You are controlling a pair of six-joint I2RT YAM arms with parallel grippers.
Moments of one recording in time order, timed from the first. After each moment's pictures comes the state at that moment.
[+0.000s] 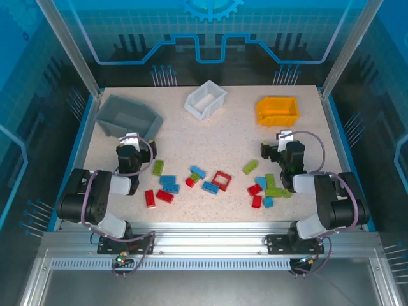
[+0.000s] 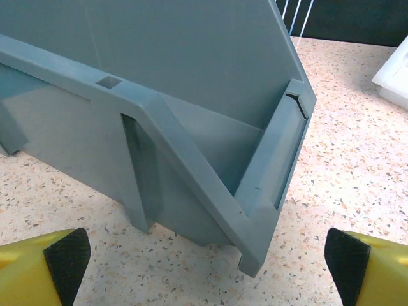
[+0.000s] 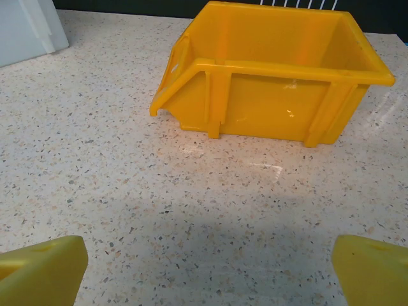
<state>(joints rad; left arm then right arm) -0.03 1.55 0.35 0.84 -0.17 -0.14 0.06 1.49 0.40 0.69 0.04 -0.04</state>
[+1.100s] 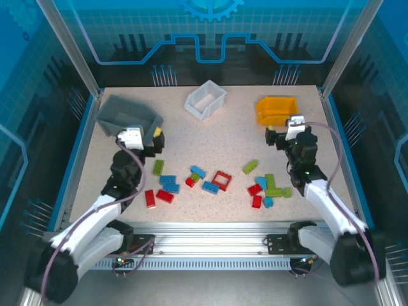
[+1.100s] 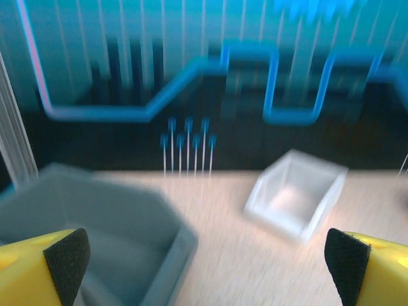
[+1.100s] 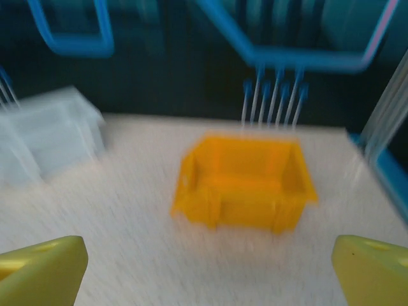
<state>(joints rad) -0.35 0.83 0.48 0.38 -0.37 -0.08 0.15 0.96 0.61 0.18 0.13 -0.02</state>
